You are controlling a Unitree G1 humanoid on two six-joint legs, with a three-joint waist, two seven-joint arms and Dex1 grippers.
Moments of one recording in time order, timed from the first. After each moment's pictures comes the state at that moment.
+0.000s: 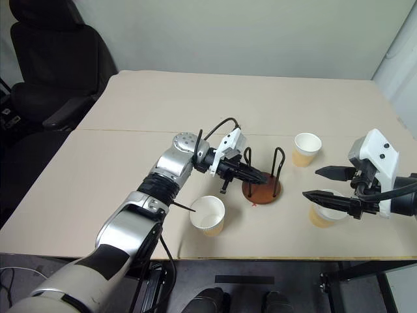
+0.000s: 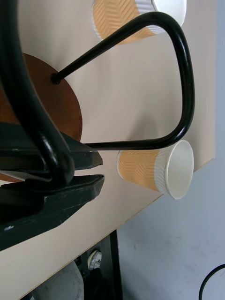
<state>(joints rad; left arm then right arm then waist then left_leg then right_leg) -1.10 0.21 -0.25 0.78 -0.14 0.12 -1.52 -0.17 -1.16 -0.54 -0.64 0.94 1.07 0.85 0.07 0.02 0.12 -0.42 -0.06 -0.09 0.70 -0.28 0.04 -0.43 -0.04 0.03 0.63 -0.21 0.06</state>
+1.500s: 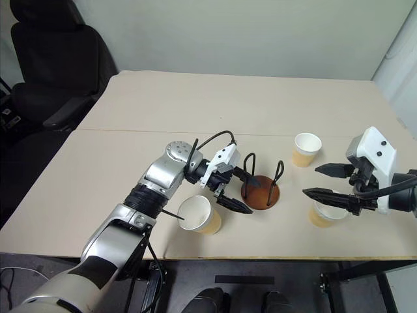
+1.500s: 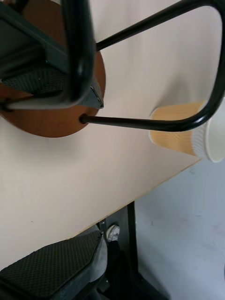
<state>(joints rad) -0.98 0.31 -0.34 0.51 -0.16 0.28 -1.56 -0.19 -1.18 -0.49 -0.61 0.92 1.03 0.85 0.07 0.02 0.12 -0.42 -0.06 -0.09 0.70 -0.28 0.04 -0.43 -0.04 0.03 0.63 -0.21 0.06</state>
